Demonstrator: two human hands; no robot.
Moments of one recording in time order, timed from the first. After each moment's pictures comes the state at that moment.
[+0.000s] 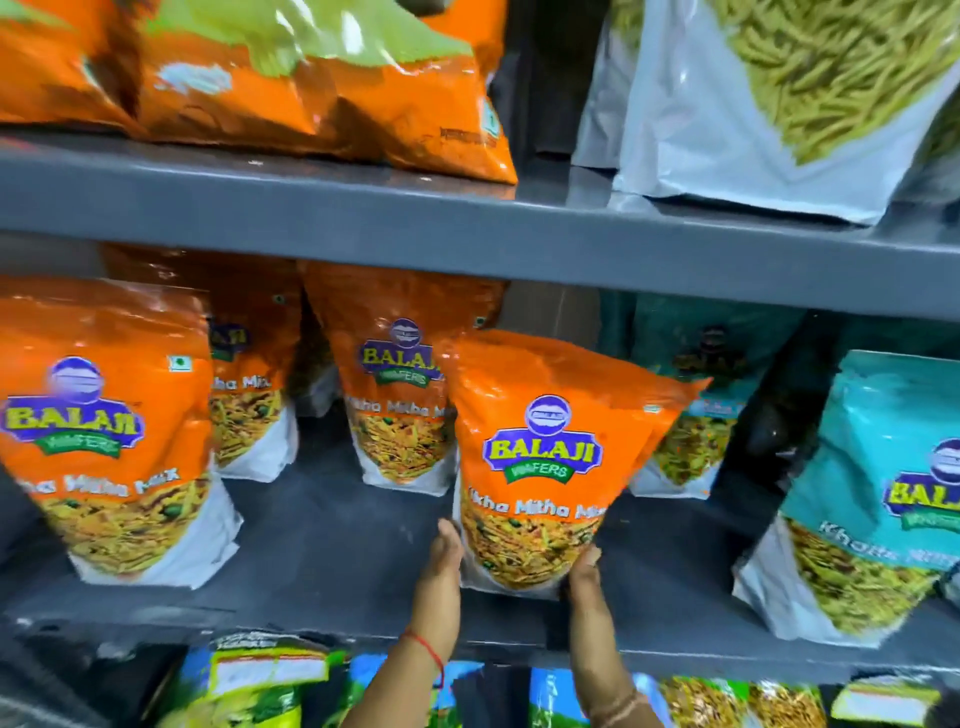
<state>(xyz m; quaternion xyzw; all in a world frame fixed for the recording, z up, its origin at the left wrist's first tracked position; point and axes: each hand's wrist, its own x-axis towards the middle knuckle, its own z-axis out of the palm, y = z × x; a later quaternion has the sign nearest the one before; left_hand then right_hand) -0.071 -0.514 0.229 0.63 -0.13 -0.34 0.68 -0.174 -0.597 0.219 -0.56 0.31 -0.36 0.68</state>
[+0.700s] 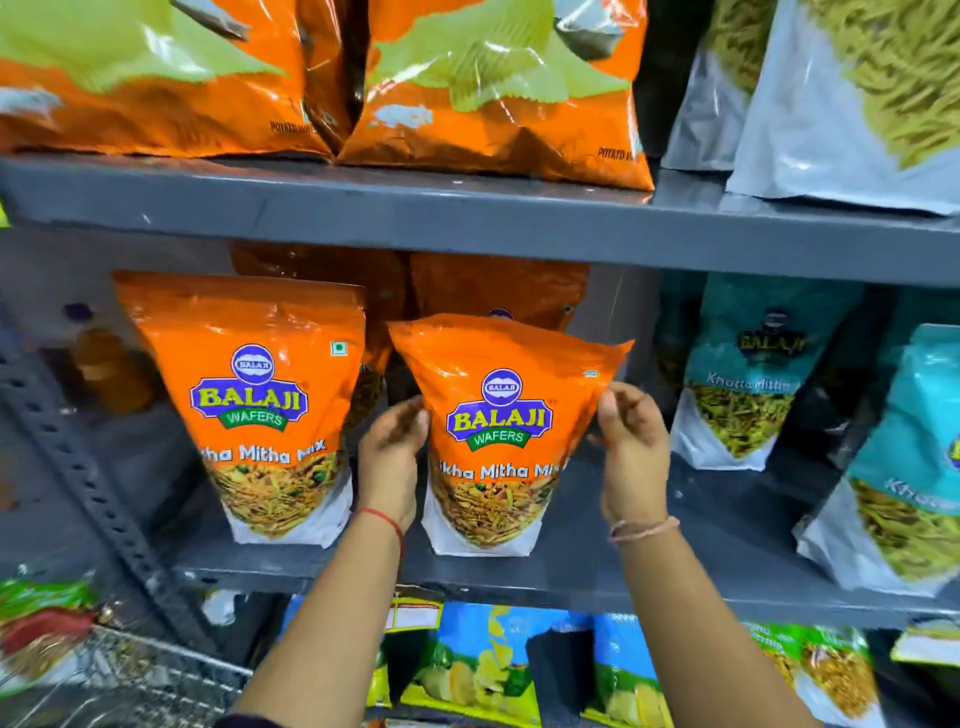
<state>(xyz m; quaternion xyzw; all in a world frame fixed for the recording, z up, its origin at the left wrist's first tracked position) 0.051 -0.407 0.308 0.56 -0.19 -0.13 0.80 -0.086 -0.545 0.336 -0.57 0.21 -0.52 0.60</state>
